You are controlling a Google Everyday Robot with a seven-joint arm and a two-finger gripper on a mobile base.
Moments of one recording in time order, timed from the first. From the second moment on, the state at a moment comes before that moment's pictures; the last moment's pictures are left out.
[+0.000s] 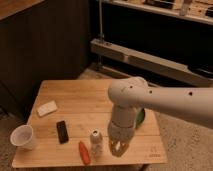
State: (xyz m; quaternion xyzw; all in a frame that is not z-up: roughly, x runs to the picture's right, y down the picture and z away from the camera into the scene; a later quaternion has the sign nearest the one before) arm 0.032 0.236 0.546 -0.38 0.36 0.66 0.53
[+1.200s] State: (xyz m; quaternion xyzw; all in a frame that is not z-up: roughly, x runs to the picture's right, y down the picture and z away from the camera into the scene) arm 0.033 0.239 0.538 -0.39 0.37 0.64 0.54
